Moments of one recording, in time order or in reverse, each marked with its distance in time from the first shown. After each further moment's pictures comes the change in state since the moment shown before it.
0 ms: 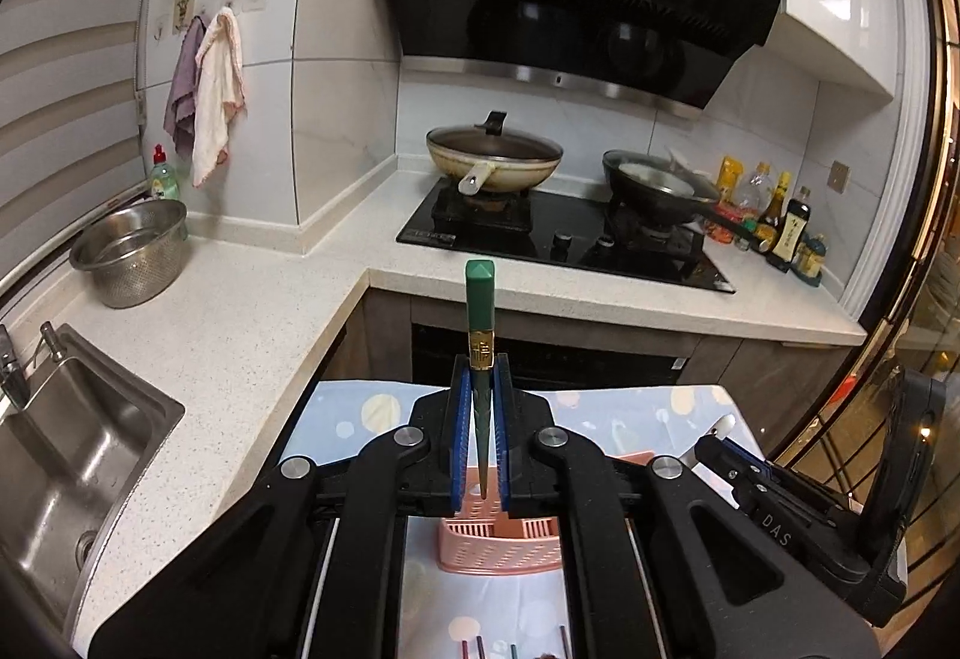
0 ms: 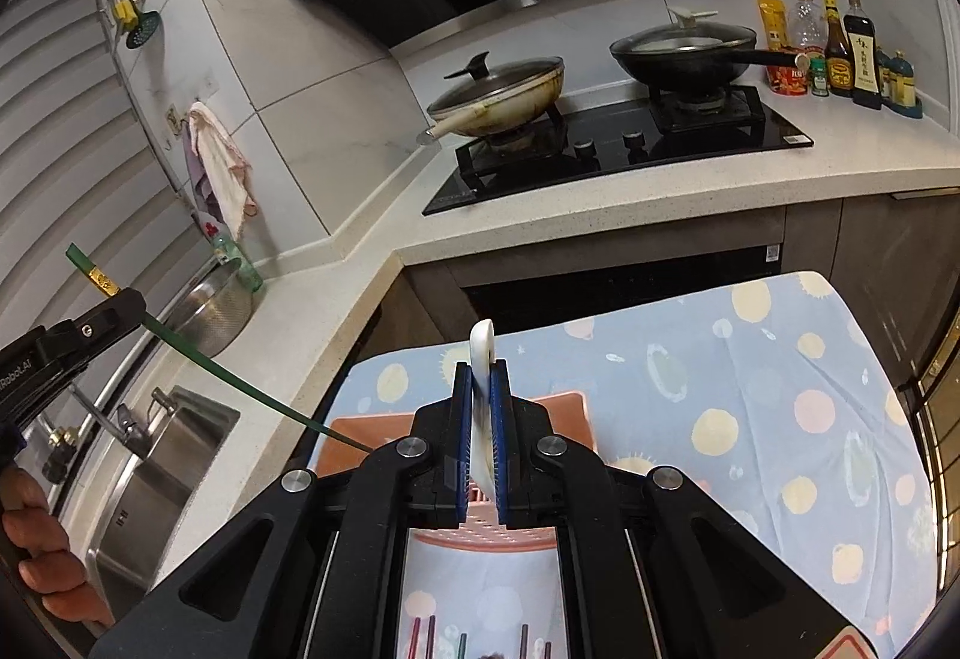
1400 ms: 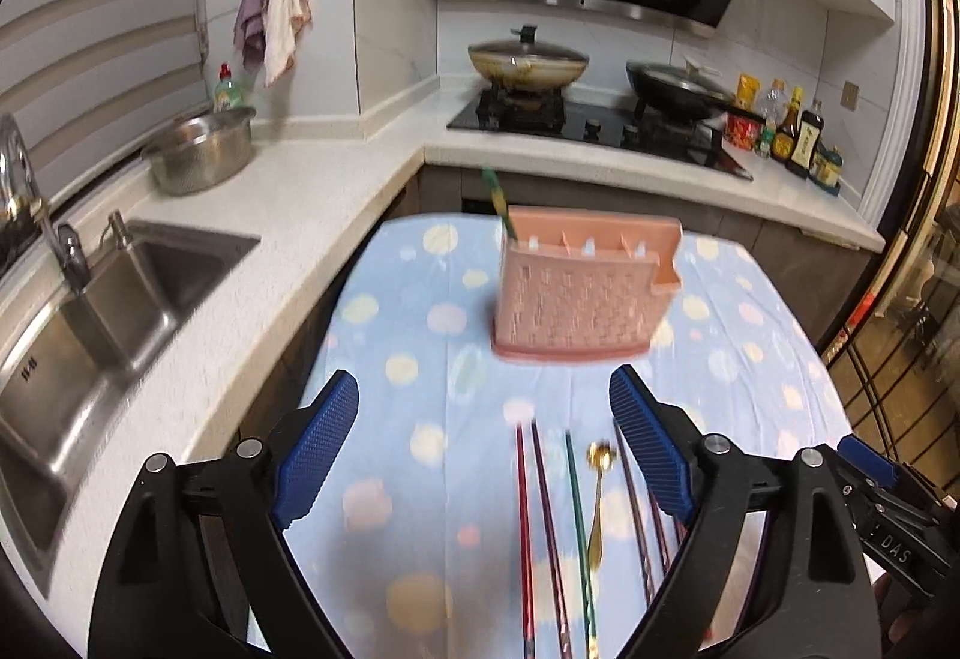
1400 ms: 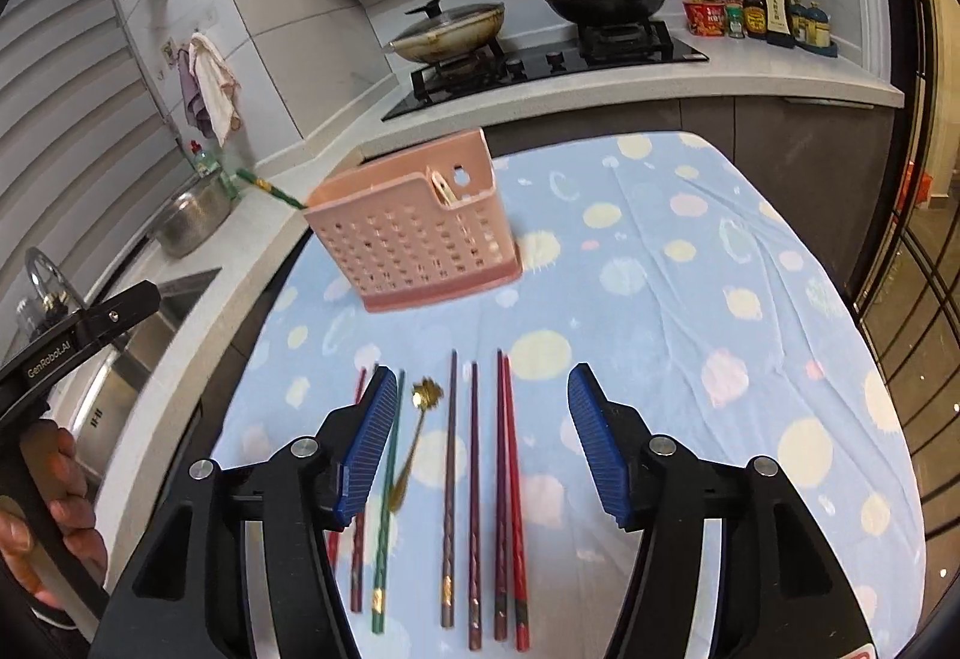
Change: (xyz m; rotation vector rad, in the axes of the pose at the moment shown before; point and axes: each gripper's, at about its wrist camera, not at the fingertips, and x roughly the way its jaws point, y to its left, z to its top) left arm -0.099 0.014 -0.165 0.022 0.142 0.101; right arm -0.136 -0.024 -0.181 -0.010 0.096 -0.134
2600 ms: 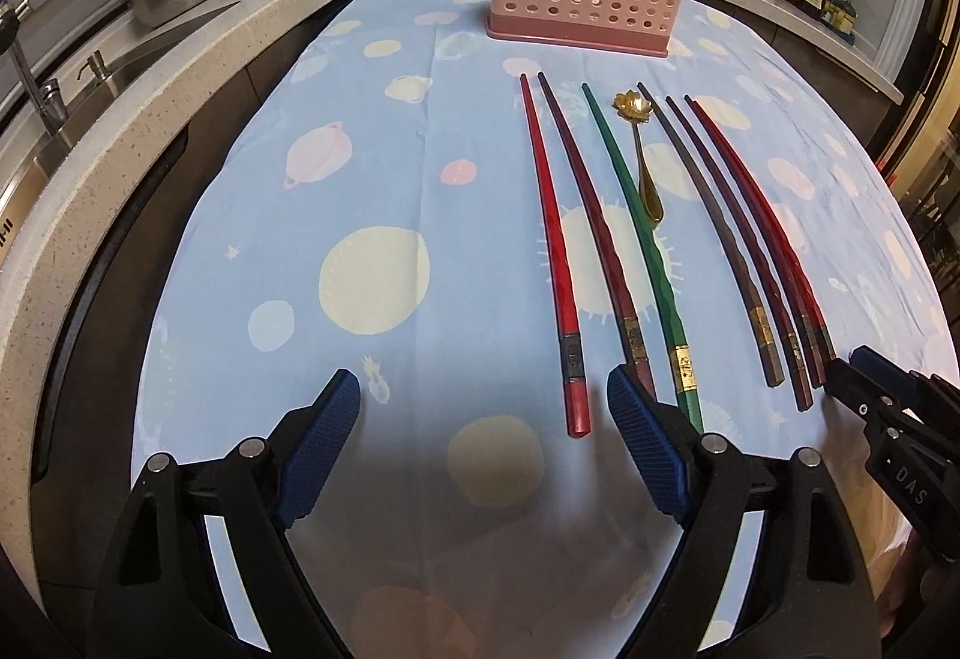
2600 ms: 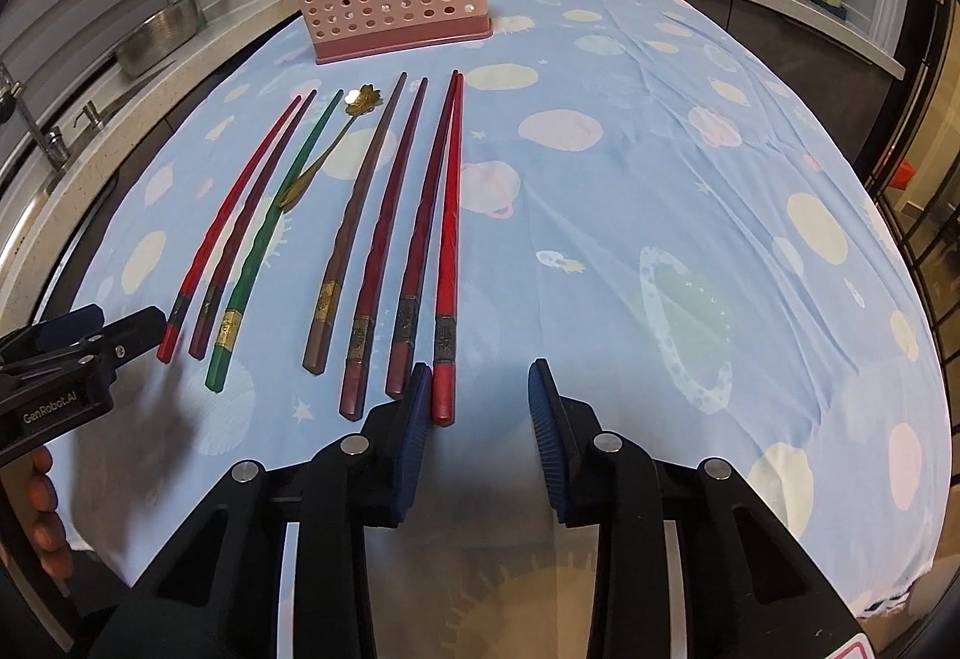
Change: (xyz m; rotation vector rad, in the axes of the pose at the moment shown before) left arm 0.045 -0.007 -0.184 0.037 0.320 0.014; right arm 0.041 -0.012 -0.143 -0.153 0.227 -0.134
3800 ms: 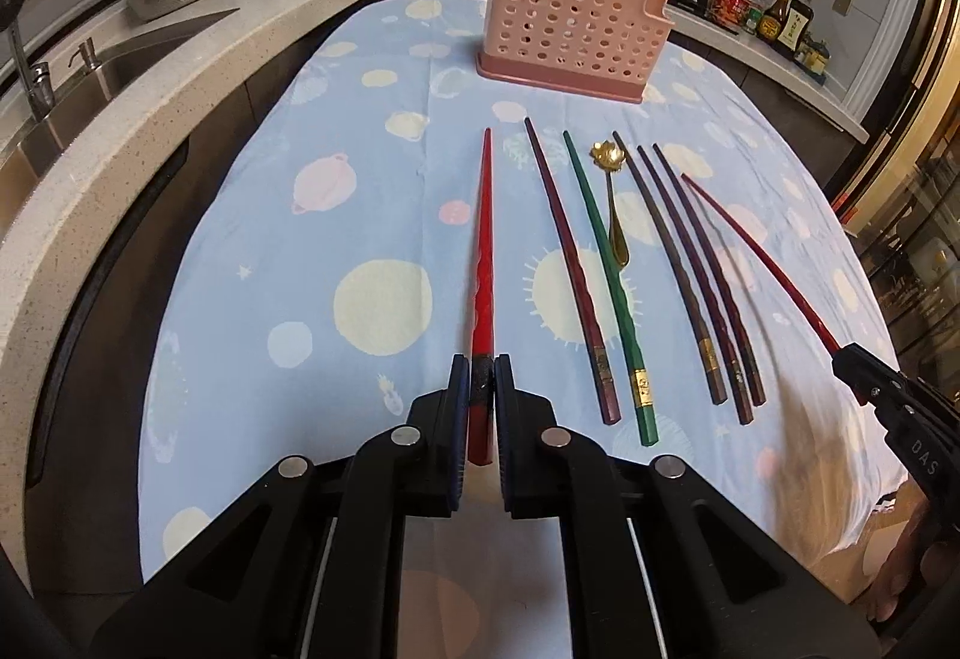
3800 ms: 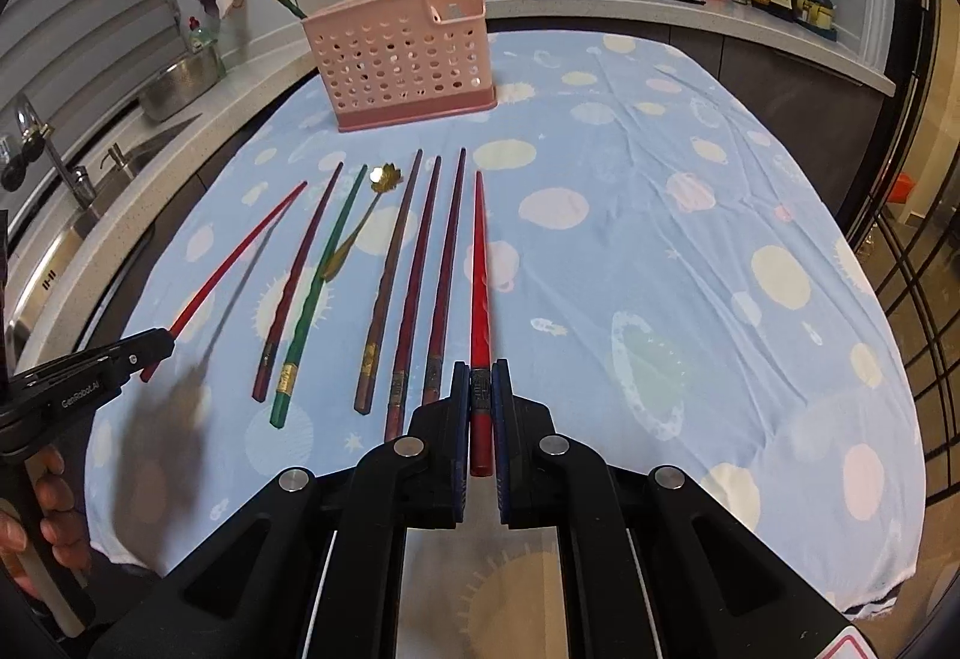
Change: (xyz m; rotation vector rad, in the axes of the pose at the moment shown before) left arm -0.036 0.019 0.011 -0.051 -0.053 -0.117; right arm -0.055 -0.006 0.013 0.024 -0.113 0.044
